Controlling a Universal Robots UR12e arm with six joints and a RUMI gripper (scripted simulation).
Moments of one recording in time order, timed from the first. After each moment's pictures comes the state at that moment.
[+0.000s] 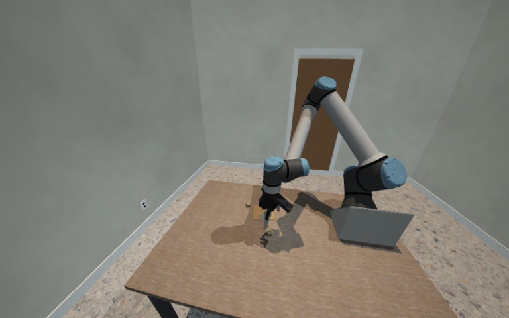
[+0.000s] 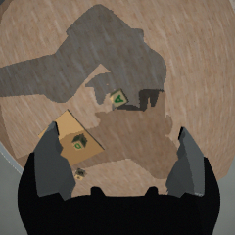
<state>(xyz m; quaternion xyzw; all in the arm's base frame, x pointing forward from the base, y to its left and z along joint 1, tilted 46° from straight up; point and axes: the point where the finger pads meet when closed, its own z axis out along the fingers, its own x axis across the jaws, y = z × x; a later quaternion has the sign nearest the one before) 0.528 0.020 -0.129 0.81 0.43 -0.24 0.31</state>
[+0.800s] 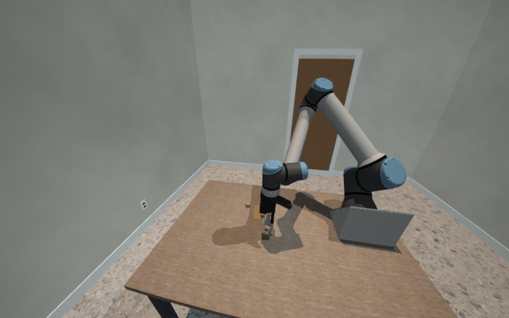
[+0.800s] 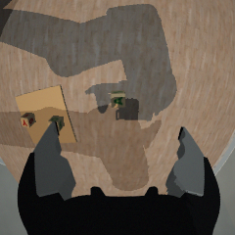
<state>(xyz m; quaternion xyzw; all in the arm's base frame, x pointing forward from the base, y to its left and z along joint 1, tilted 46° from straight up) 0.528 0.007 -0.139 0.69 0.61 -0.31 0.24</state>
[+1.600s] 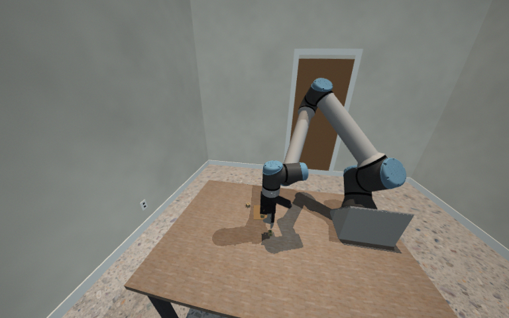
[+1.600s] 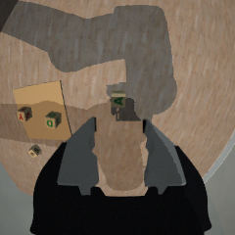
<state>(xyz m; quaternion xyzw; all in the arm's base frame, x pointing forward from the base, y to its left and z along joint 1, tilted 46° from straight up) 0.528 0.005 -0.141 0.66 0.64 -0.31 0.23</state>
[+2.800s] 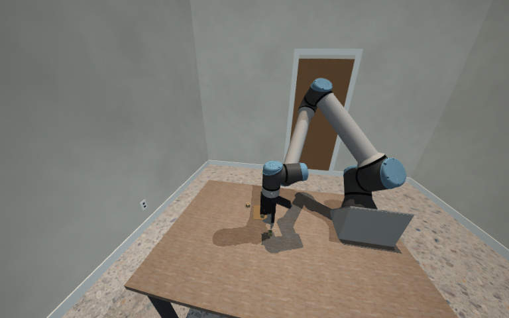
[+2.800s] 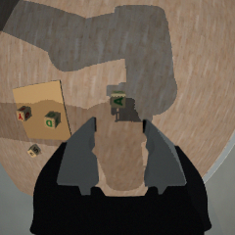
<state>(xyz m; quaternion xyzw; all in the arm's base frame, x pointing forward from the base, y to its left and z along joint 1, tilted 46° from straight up) 0.528 0.004 -0.142 0.66 0.64 -0.31 0.23</state>
